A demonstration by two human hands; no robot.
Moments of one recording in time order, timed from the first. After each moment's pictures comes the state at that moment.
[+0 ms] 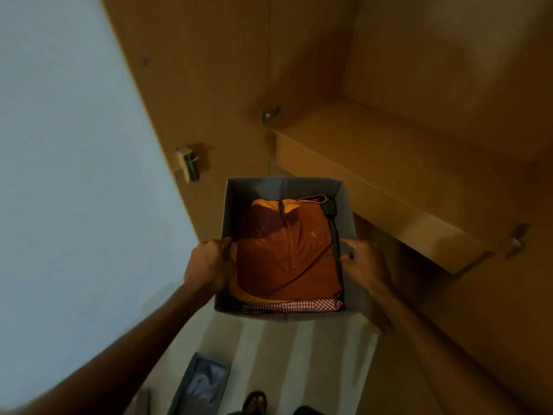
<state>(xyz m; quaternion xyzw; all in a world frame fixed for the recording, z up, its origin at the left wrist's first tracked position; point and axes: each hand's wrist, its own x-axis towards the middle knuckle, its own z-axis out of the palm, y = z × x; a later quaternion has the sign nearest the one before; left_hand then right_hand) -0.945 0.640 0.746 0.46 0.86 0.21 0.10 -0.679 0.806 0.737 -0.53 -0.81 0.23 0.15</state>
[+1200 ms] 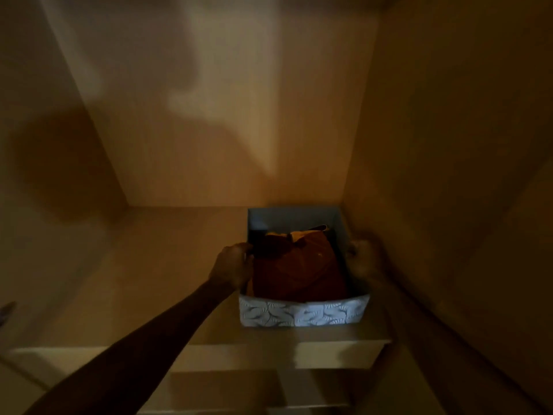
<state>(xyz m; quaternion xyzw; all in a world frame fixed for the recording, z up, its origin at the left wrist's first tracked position) -0.755 1.253 0.785 0.80 0.52 0.22 0.20 -0.457 1.189 0.783 -0.80 -0.52 0.17 0.25</state>
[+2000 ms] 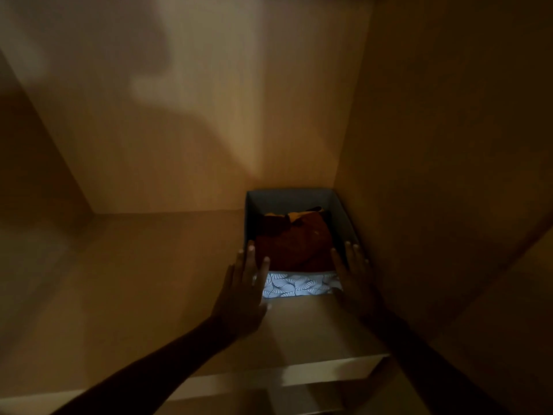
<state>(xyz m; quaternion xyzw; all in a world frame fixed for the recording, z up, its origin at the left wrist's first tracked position) -0.731 1.260 0.717 0.90 0.42 0.10 -0.03 -0.453 1.196 0.728 -0.77 -0.63 0.00 0.10</state>
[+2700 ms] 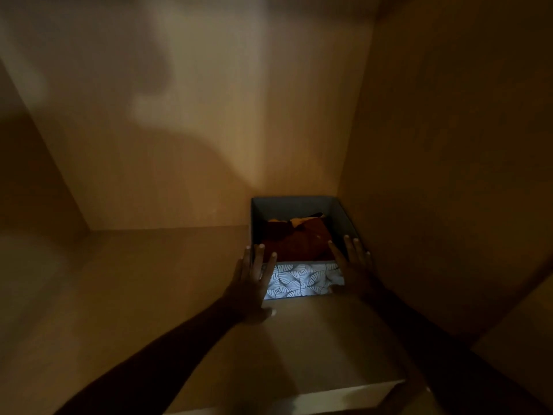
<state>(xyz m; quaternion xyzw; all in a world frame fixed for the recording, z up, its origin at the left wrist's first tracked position) -0.713 1.330 0.725 0.93 0.36 0.05 0.02 -0.427 1.260 0.742 -0.78 -0.63 0.01 0.03</state>
